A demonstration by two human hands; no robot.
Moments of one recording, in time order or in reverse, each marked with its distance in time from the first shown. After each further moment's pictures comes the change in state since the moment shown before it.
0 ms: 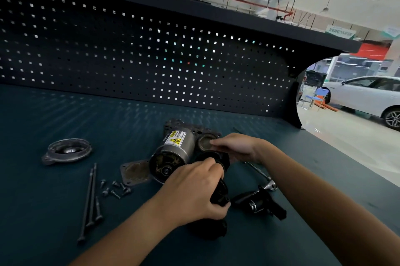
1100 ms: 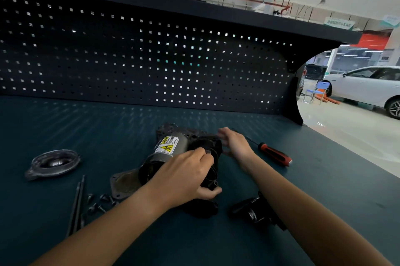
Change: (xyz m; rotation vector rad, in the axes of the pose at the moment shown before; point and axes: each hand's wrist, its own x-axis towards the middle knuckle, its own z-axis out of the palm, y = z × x) left_hand 0.035 -0.029 0.009 0.109 0.098 0.114; right_hand 0.037 0.028 0.002 0.389 0.472 -0.181
